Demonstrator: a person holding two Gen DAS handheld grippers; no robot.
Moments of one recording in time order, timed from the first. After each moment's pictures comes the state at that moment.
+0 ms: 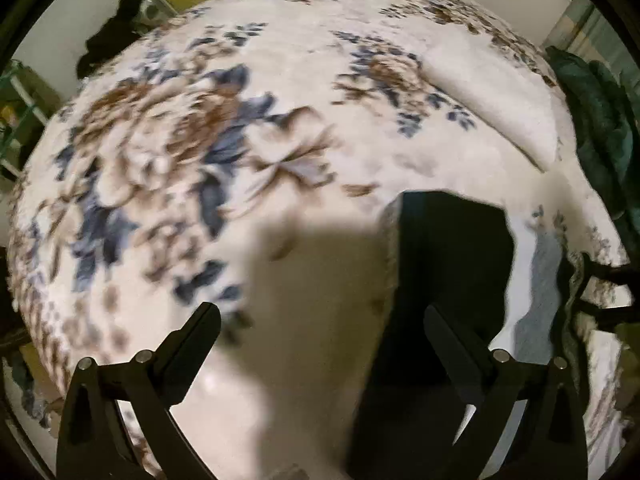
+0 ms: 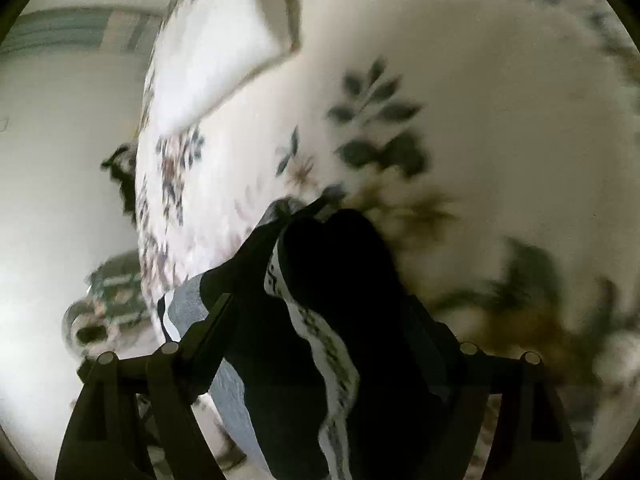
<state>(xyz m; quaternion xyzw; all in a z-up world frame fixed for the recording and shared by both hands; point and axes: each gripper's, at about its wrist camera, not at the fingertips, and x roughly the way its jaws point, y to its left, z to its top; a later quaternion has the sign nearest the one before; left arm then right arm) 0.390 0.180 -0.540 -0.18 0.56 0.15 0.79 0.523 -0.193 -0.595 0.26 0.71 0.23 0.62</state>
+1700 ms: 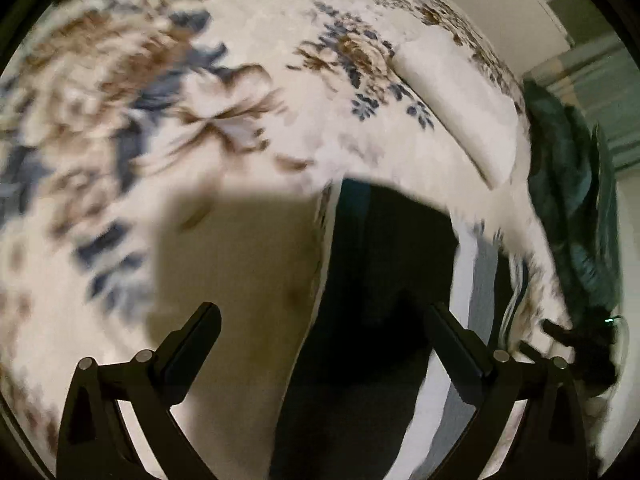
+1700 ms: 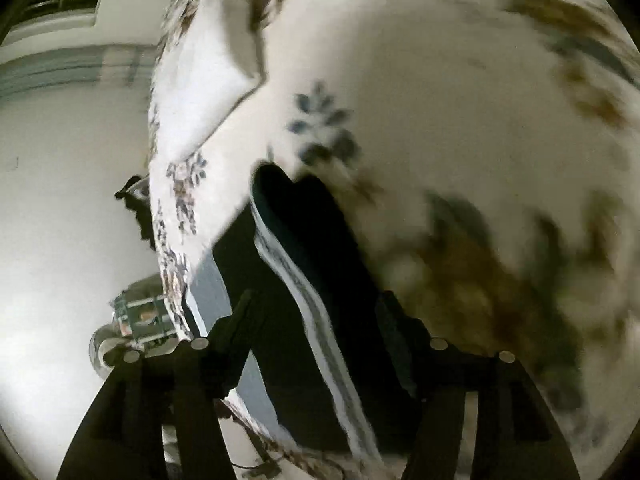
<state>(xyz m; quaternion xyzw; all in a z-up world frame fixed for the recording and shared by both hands) 0.392 0.169 -0.550 -0.34 0.55 0.07 0.76 0.488 -0.261 -0.571 0.32 0.68 0.20 0.63</state>
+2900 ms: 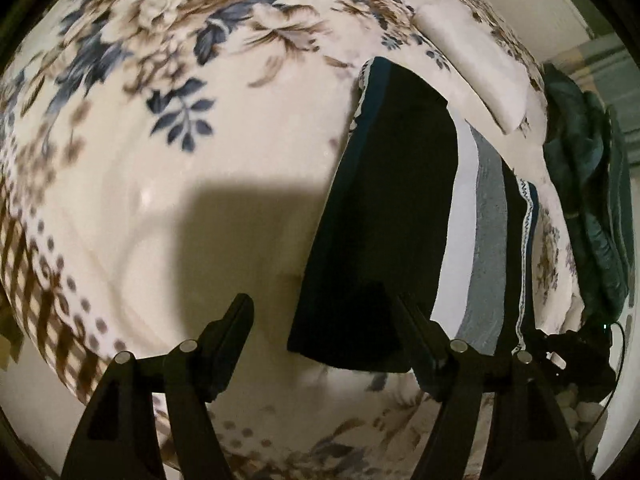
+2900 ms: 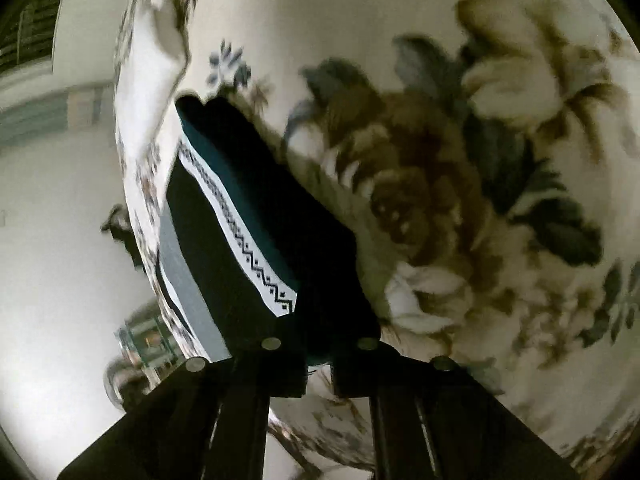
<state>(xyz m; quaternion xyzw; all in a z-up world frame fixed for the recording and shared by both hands) 0.283 0.117 -0.538 -0.34 0.58 0.12 0.73 0.368 -0.304 -0.583 0.38 0.69 0.09 0.61</state>
